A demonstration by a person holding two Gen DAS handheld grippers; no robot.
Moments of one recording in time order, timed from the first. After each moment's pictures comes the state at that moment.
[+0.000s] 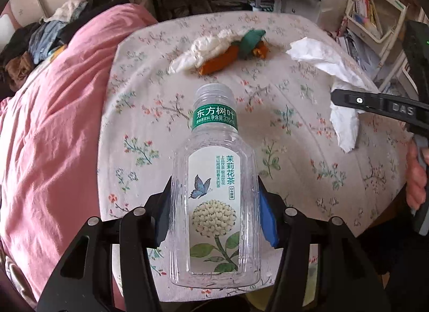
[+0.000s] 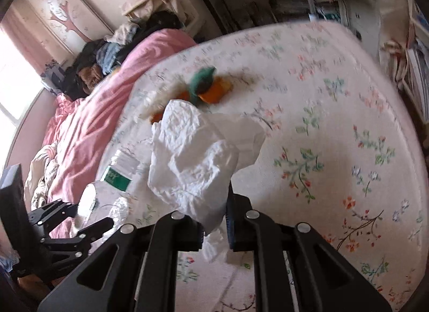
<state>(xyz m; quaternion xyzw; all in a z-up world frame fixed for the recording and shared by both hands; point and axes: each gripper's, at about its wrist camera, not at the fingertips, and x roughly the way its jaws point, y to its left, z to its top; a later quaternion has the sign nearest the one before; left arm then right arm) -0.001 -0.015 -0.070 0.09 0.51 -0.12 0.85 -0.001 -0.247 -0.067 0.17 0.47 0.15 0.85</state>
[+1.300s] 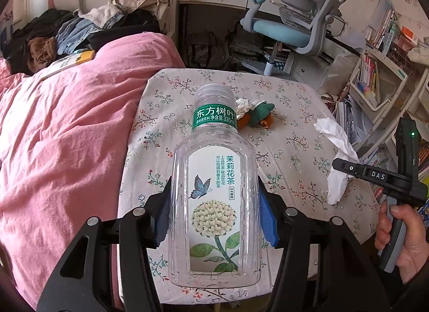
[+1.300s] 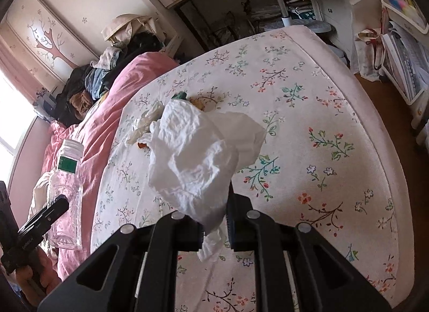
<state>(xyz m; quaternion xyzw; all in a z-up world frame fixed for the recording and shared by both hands) -0.010 0.020 -0.008 -0.03 0.43 -0.10 0.90 -0.011 -0.281 -0.059 0.22 0.46 0.10 0.85</state>
